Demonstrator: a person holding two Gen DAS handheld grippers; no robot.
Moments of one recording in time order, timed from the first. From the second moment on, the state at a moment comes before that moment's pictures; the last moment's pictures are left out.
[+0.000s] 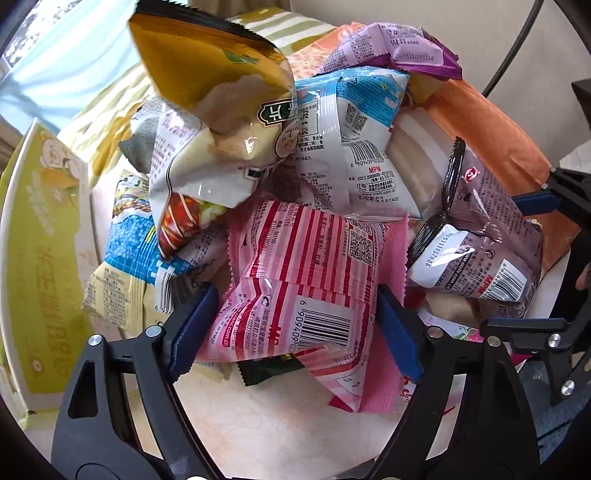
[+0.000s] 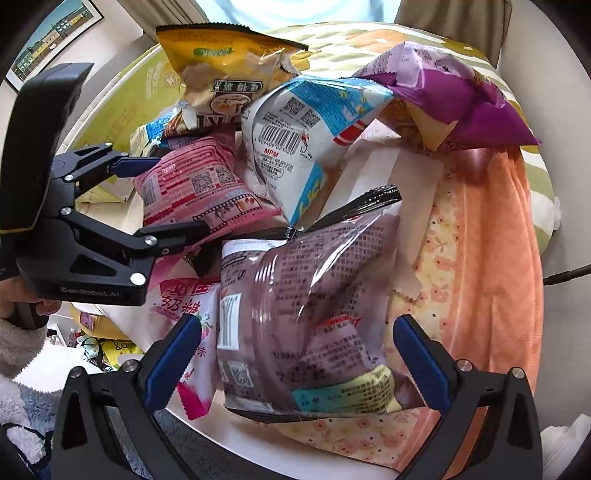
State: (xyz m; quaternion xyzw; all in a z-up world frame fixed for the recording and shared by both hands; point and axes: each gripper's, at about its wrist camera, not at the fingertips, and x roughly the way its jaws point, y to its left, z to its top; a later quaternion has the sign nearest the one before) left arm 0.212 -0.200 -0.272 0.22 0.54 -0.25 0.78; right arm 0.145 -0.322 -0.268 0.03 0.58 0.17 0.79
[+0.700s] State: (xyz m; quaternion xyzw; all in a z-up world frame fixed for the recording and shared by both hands) left arm 0.167 -0.189 -0.226 0.21 0.51 -0.22 0.80; right arm 0.124 -0.337 -0.261 0.03 0.55 0.15 0.82
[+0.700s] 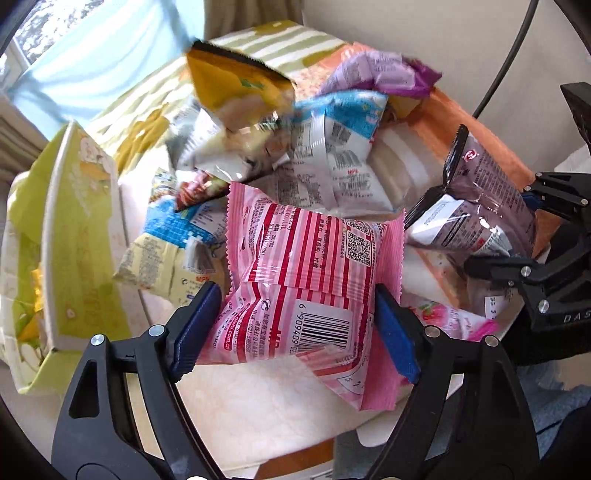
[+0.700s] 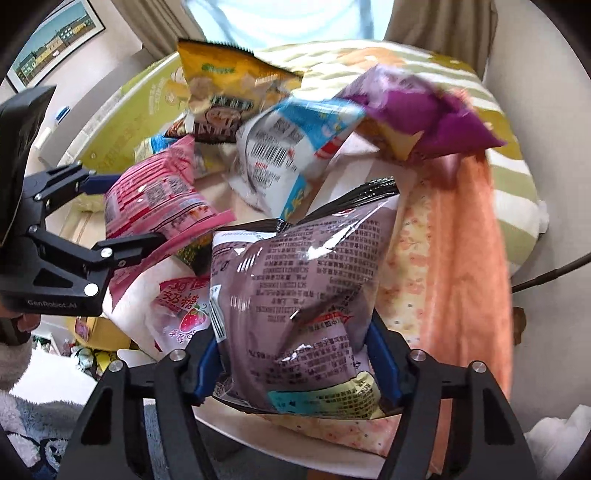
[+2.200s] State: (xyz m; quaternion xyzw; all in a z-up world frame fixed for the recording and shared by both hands) left arm 0.318 0.120 -0.107 0.07 0.46 -0.09 0.88; right arm 0.295 -0.082 -0.114 -0.01 0.44 0.19 0.88
